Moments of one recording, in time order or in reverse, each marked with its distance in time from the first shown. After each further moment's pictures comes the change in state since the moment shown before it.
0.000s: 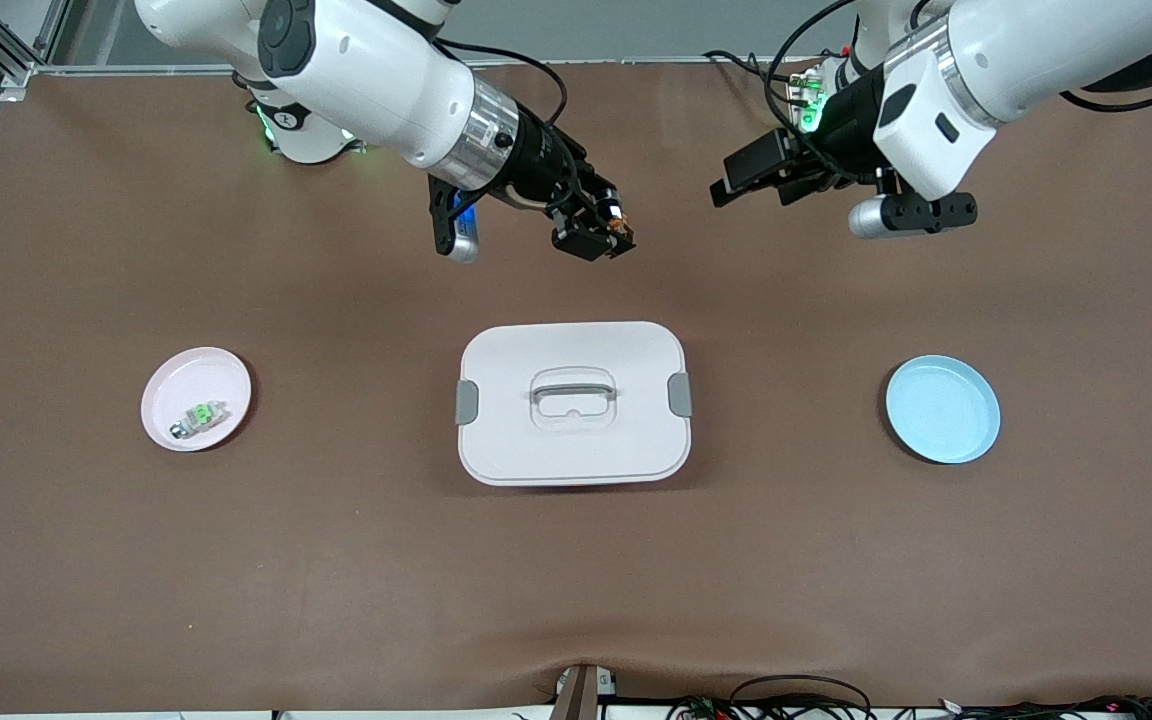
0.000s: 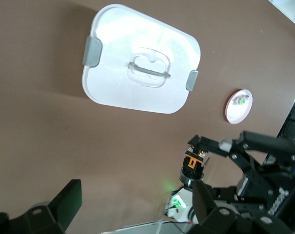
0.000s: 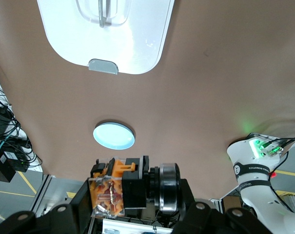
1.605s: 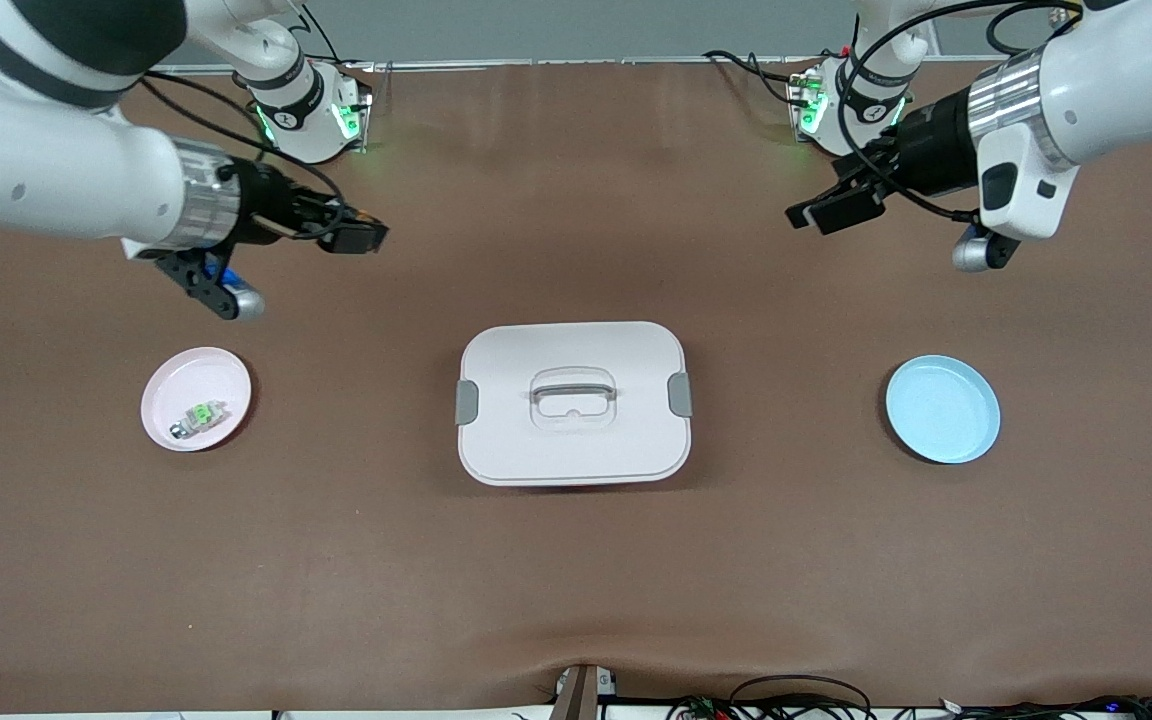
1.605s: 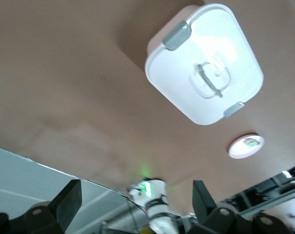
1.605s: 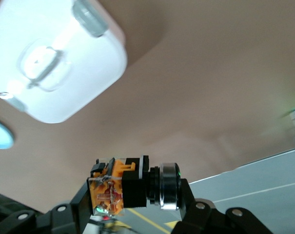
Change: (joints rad) left arm 0.016 0.006 0.123 -0.033 -0.087 -0.156 -0.522; right arm -0.376 -0.091 0.001 0.001 -0.097 -0.677 -0.818
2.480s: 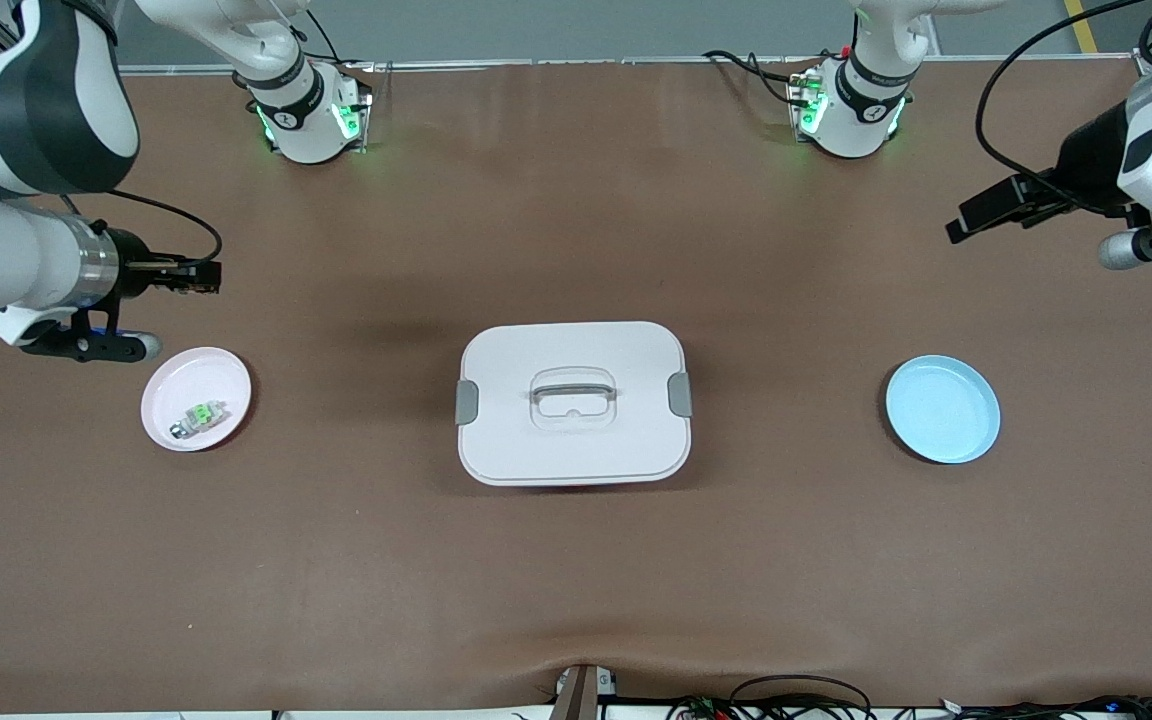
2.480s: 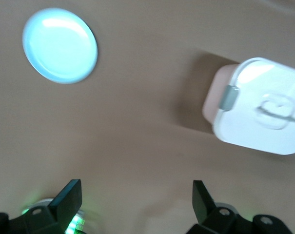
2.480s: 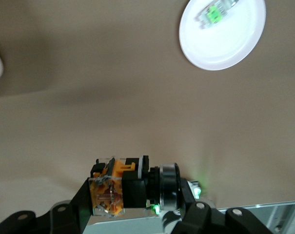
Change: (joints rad) left arm 0.112 -0.094 0.054 -0.063 0.337 -0.042 0.666; right arm -0.217 0.002 -0.003 -0.098 -0.470 -0.109 -0.780
